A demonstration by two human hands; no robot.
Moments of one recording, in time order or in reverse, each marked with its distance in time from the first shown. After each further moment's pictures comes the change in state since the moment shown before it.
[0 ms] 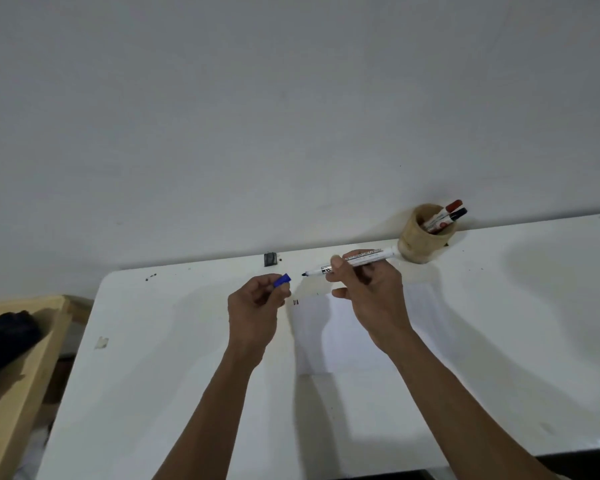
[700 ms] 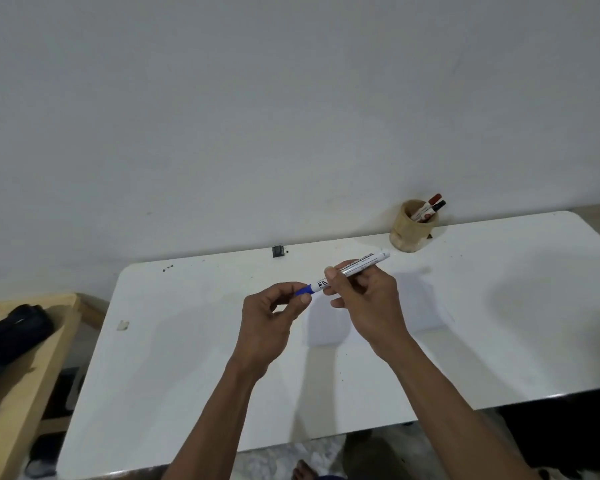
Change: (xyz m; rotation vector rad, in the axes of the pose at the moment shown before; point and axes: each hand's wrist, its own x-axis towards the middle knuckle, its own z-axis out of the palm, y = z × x) left_hand -0.077 0.010 -0.045 0.028 -0.266 0.173; right_hand -0.092 -0.001 0.022 -0.132 0.014 -0.081
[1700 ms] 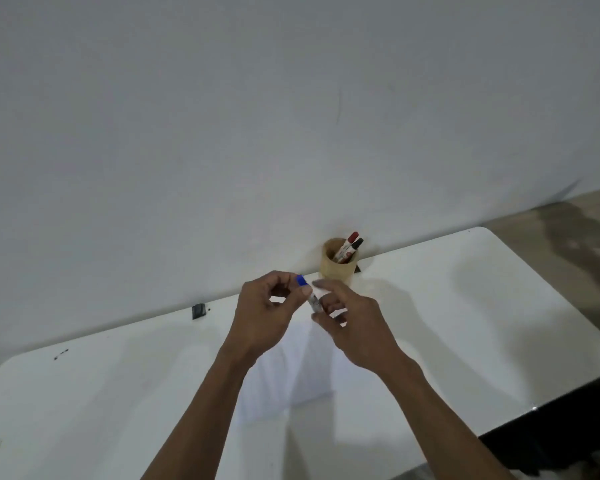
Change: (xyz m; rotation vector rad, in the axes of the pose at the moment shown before) left_hand 0.095 0.059 0.132 0.202 -0.192 0.169; right_hand 0.078 0.002 -0.128 -0.538 -0.069 -0.276
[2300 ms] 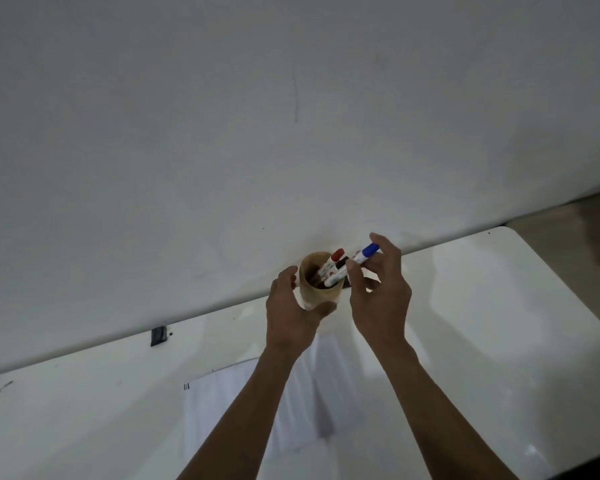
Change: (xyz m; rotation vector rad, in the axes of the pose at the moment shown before) left_hand 0.105 -0.058 0.120 0.231 0.111 -0.198; right_hand 0.105 0.083 -0.043 0.125 0.572 0.011
